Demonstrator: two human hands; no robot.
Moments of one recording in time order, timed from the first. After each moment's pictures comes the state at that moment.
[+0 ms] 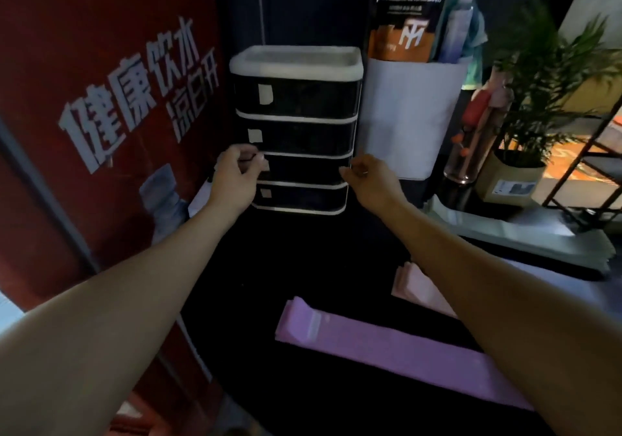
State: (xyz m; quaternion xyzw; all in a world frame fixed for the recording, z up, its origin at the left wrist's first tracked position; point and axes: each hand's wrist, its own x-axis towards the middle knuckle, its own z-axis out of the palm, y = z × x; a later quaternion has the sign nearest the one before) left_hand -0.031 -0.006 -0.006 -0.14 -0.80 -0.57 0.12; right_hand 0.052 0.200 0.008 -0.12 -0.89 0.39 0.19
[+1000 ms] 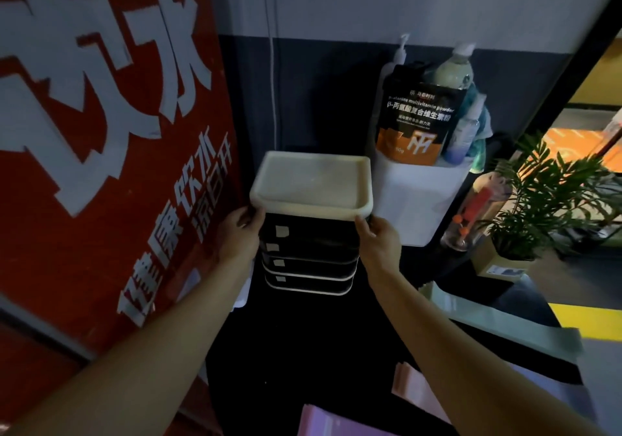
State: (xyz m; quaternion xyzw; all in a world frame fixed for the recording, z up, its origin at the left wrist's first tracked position) left_hand -0.103 0.002 0.139 0.07 -0.79 -0.61 -0.01; right_hand -0.028 0.189 0.131 -0.30 -0.76 0.53 0.21
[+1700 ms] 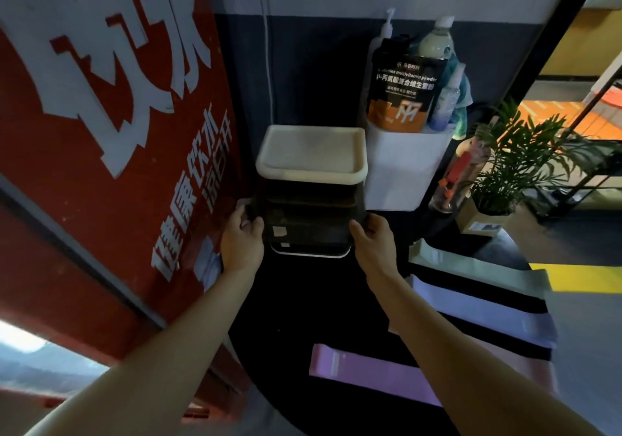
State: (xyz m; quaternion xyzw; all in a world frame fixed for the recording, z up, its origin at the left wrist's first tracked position) left_hand -0.022 -0.033 0.142 0.04 -0.80 -0.60 -0.03; right_hand 0.050 0.147 0.132 -0.31 -0.73 0.59 0.16
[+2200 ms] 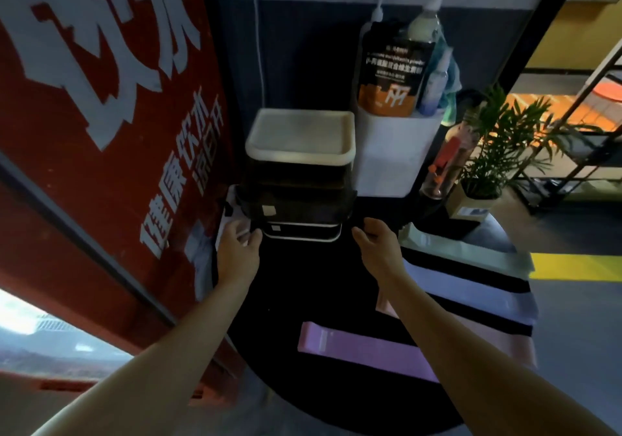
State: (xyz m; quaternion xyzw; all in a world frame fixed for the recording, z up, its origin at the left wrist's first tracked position) left_hand 0.018 -0.039 0.119 0.04 -0.82 -0.57 -0.05; right_hand 0.087 0.168 0.107 -0.29 -0.79 0.53 0.11
